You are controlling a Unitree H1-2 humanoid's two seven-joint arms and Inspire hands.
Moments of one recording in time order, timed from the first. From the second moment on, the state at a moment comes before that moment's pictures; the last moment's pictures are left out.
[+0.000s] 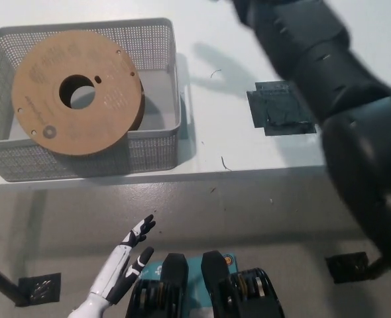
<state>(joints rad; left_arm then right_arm) -0.08 0.16 -0.12 0.29 0.24 -0.42 -0.06 -1.61 -0.05 -0.09 1.38 0.14 0.09 0.27</state>
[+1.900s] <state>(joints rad) -0.07 0.14 -0.12 0.33 0.24 -0.41 -0.06 -0.08 -0.27 -0.09 -0.53 0.30 0.28 0.37</state>
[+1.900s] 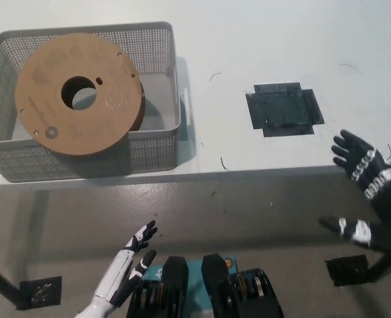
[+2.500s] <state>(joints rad) -0.06 0.12 -0.12 0.33 0.24 -0.41 -0.06 0.01 -0.16 0.04 -0.20 0.32 0.07 0.40</state>
